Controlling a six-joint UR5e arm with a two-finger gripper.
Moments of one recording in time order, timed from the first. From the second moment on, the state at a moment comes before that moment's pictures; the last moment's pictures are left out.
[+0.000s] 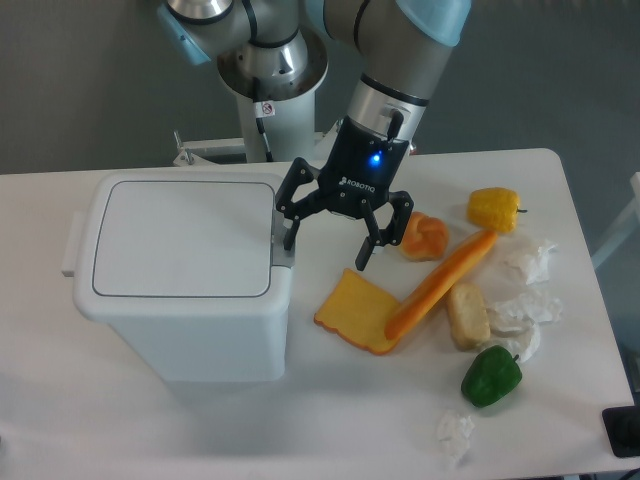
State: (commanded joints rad) arm 2.62 -1.67 -1.69 -1.03 0.93 0.52
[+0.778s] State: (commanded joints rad) arm 2.62 -1.67 -1.70 -1.03 0.92 0.51
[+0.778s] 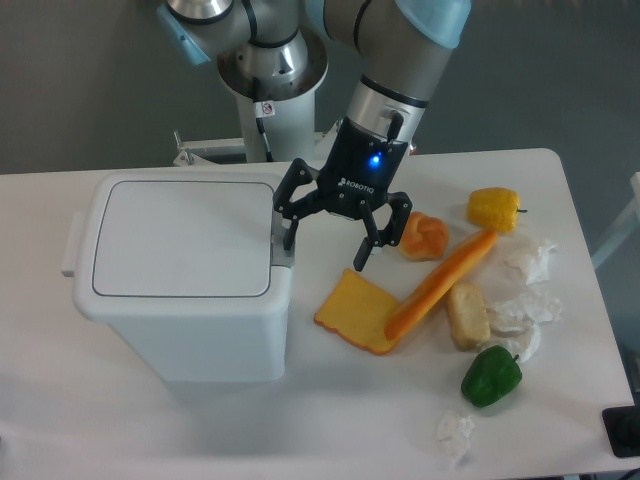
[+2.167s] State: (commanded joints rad) arm 2.62 -1.66 -1.60 -1.02 0.92 0.53
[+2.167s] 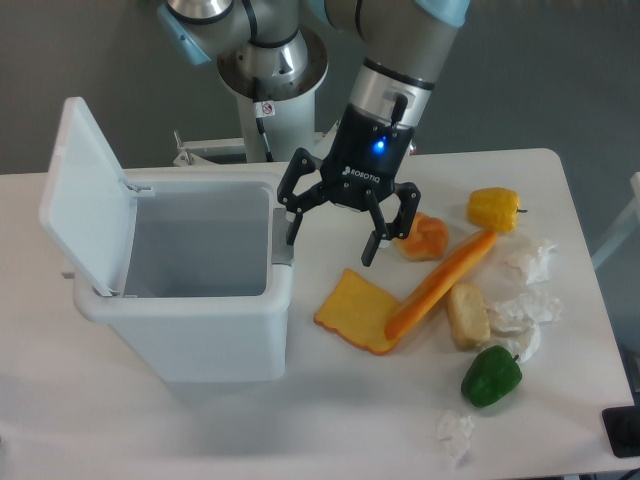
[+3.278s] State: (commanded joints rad) arm 2.67 -1.63 -1.54 -1.02 1.19 0.88
